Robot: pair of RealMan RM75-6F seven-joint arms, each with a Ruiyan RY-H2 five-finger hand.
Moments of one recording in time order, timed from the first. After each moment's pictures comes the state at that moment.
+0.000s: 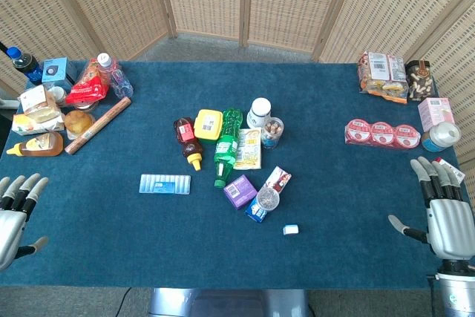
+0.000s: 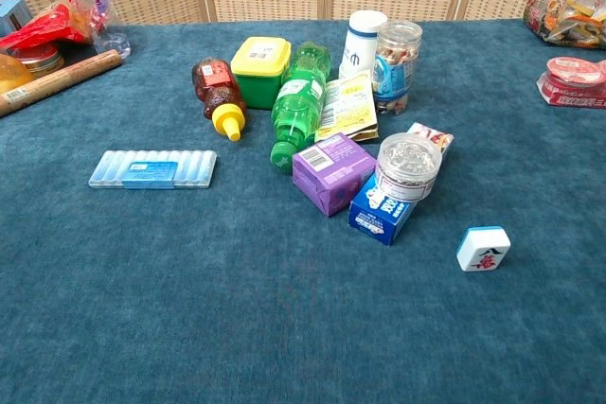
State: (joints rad) left arm -0.05 -0.87 0.05 -1.97 1.55 1.47 0.36; right arm 0.06 -1.05 0.12 -1.88 -1.50 1.56 -0.11
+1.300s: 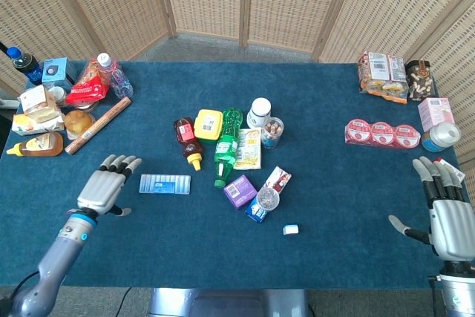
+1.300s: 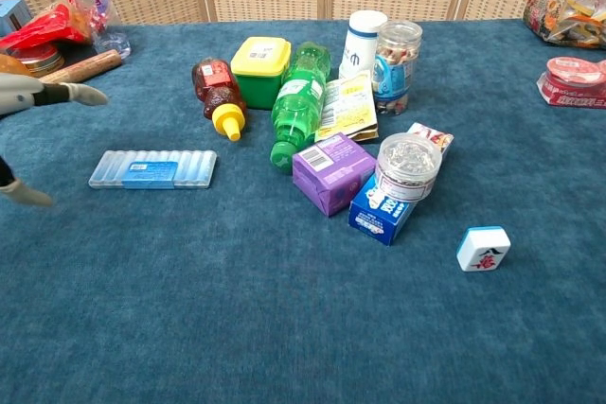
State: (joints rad) left arm -0.51 -1.26 -0.12 -1.82 0.98 0.99 0.58; right arm 0.05 -1.03 0.12 -1.89 -1.51 1.57 -0.06
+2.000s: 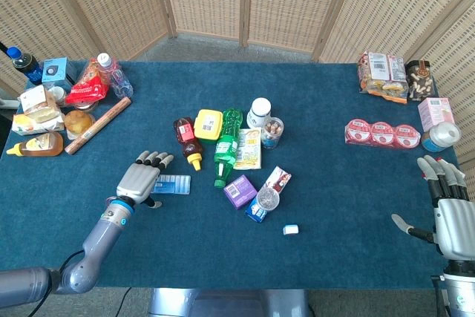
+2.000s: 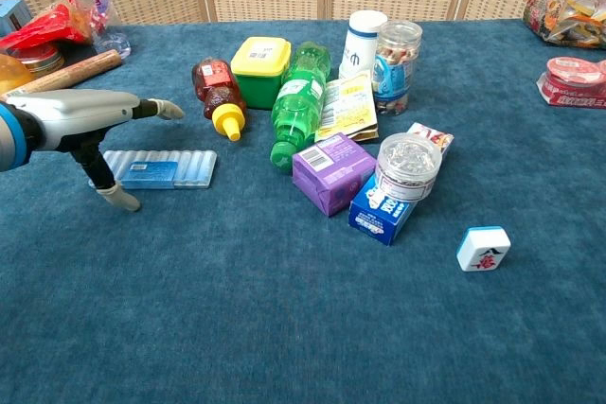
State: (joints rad) left arm -0.70 -1.46 -0.14 -1.68 0.79 0.96 0.66; right arm 0.05 -1.01 0.13 -1.89 -1.50 1.57 -0.02
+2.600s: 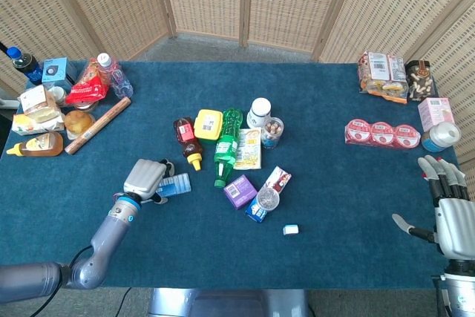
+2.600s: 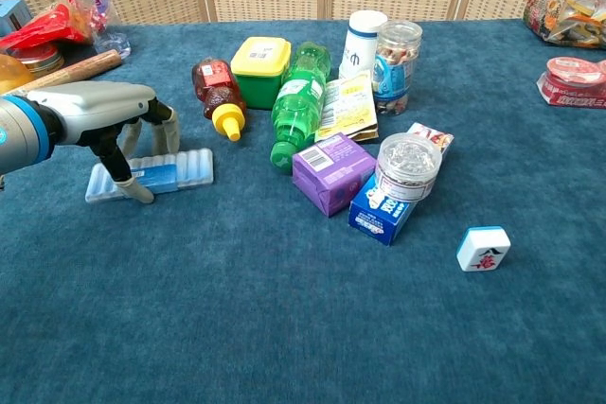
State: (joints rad) left arm -0.74 -1.51 -0.12 -1.62 0.83 1.01 0.63; right arm 0.06 -1.02 0.13 -1.89 -1.49 1.56 -0.02
